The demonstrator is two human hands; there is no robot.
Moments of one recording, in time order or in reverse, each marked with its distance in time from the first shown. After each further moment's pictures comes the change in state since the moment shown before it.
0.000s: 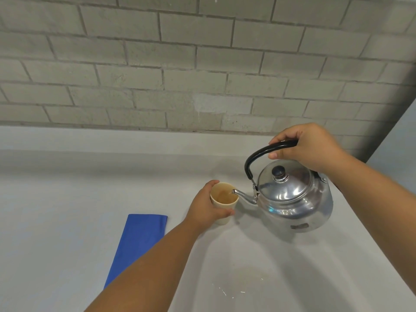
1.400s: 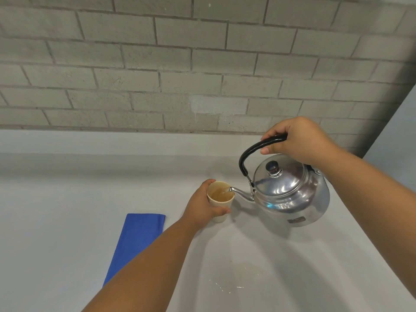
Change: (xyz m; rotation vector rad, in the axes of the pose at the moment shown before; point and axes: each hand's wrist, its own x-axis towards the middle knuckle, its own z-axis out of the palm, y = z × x) left_hand 0.001 -0.001 0.000 0.042 -0.019 0.030; right_hand -0.001 -0.018 -0.006 -0.128 -0.039 -0.023
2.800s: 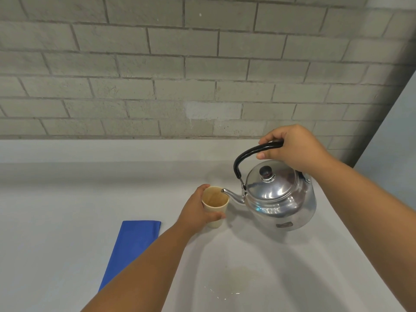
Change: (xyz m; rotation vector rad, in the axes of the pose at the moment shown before) left_hand 0.000 0.004 -0.001 0.055 -0.010 -0.041; right_hand -0.003 0.022 0.002 0.118 0.070 0.050
